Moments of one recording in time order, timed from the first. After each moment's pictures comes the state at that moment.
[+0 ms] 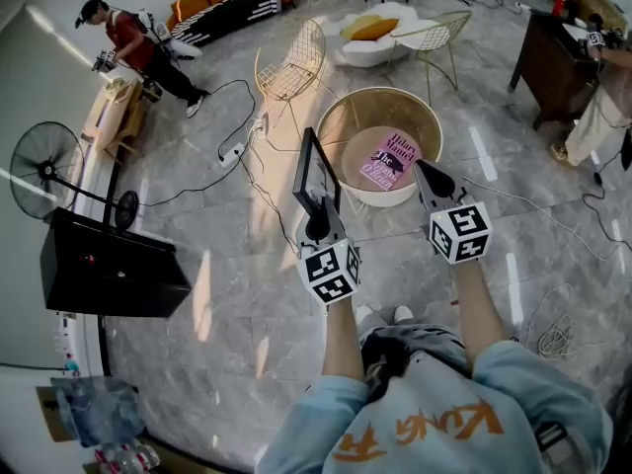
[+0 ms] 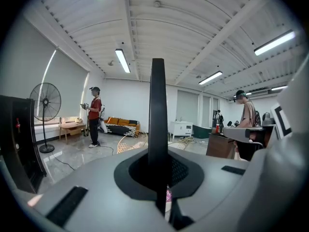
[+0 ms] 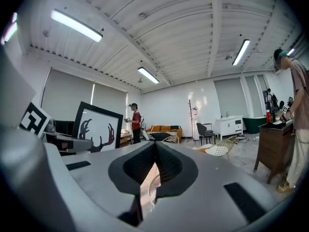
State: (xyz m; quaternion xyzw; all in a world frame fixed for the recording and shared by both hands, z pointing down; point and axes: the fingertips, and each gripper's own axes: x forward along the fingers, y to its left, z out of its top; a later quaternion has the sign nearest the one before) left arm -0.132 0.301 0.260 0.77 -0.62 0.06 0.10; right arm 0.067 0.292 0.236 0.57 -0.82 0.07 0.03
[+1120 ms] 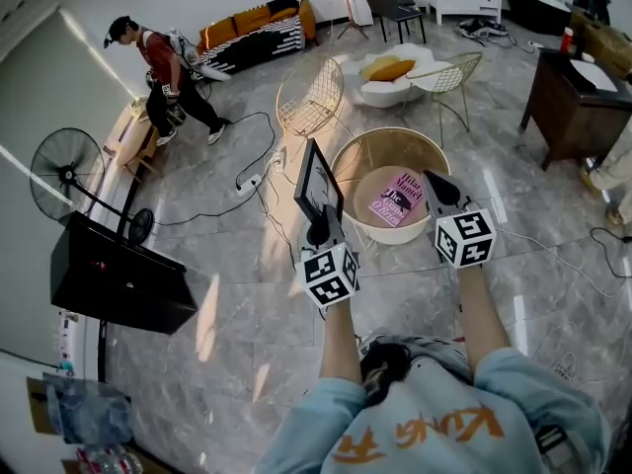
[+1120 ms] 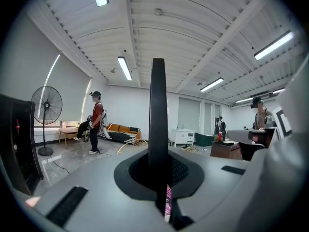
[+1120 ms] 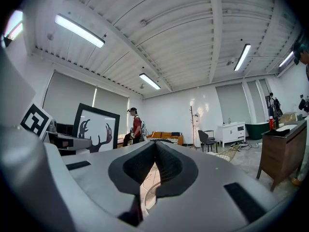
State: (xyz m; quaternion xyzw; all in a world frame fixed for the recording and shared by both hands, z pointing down) left arm -0.123 0.283 0.215 0.77 -0.63 0.02 0.08; right arm 0.093 0.274 0.191 0.56 -0.83 0.04 0.00
